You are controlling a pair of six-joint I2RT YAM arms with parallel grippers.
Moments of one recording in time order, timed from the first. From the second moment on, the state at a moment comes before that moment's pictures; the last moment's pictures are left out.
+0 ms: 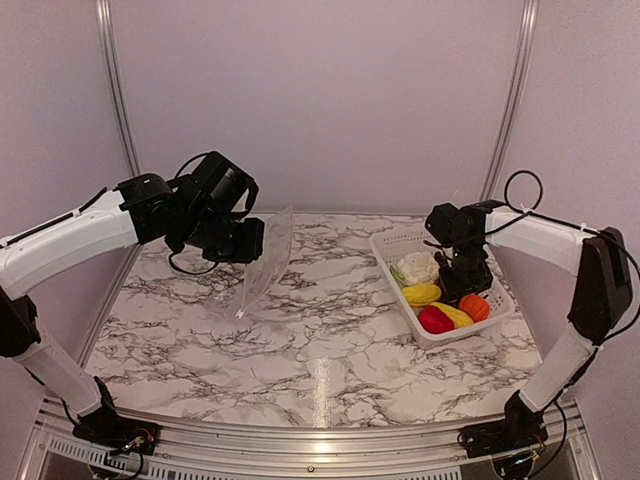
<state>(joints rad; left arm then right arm) -0.89 1.53 1.52 -0.85 -0.22 -0.61 0.42 1.62 1.28 -1.13 0.39 0.32</state>
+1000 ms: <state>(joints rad) -0.89 1.49 1.41 -0.75 -0.17 -0.62 0.35 1.85 1.35 -1.18 0.54 0.23</state>
